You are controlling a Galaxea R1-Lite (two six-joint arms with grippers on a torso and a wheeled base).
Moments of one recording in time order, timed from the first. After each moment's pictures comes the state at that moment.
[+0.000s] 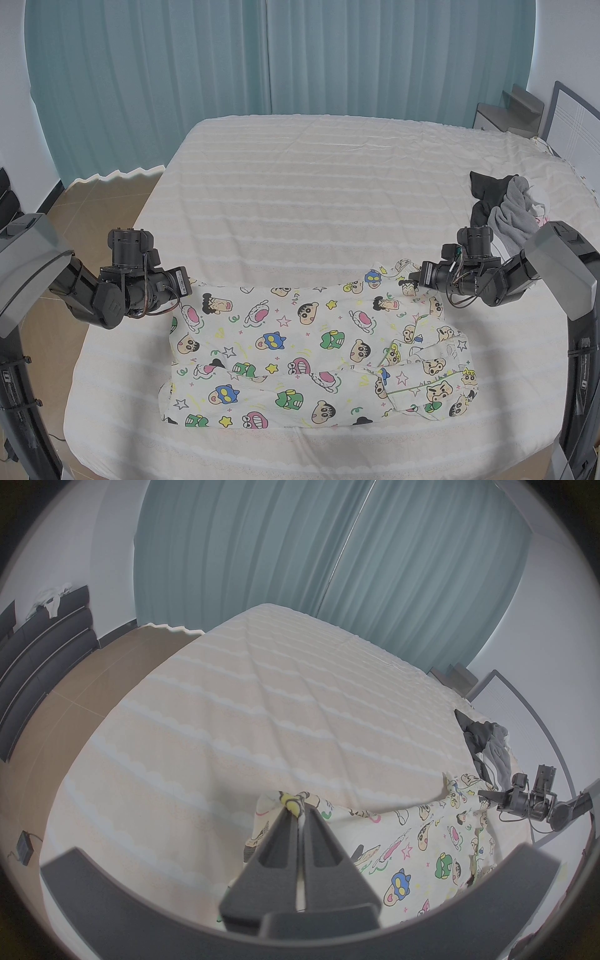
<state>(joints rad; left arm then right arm) -0.11 2.12 -1.00 -0.60 -0.08 -0.34 0.12 2.41 -1.36 -0.52 0.35 0.31</state>
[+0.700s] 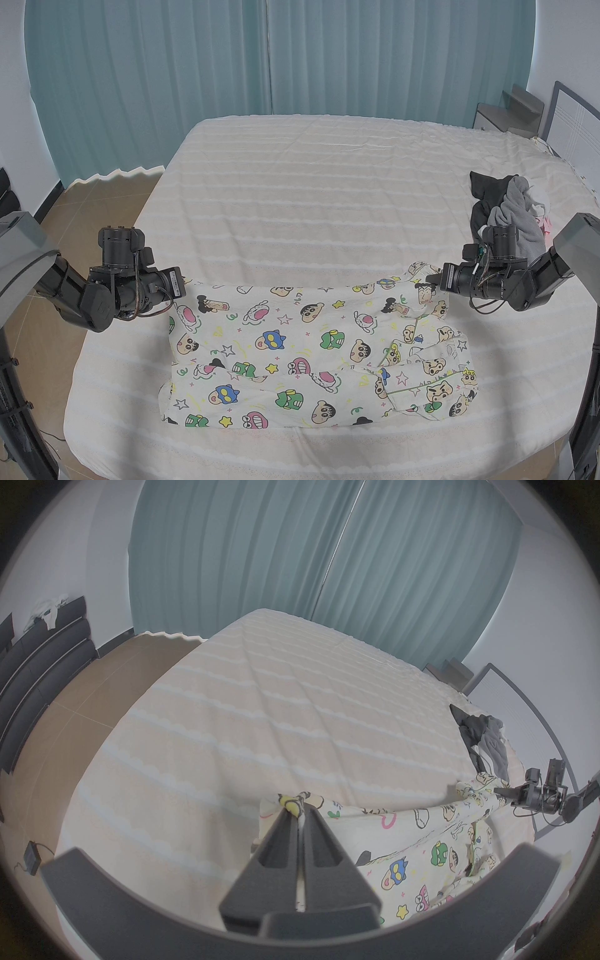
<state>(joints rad) -0.10 2.04 -0.93 -0.60 -0.08 -0.30 0.08 2.22 -1.11 -0.58 0.40 0.28</state>
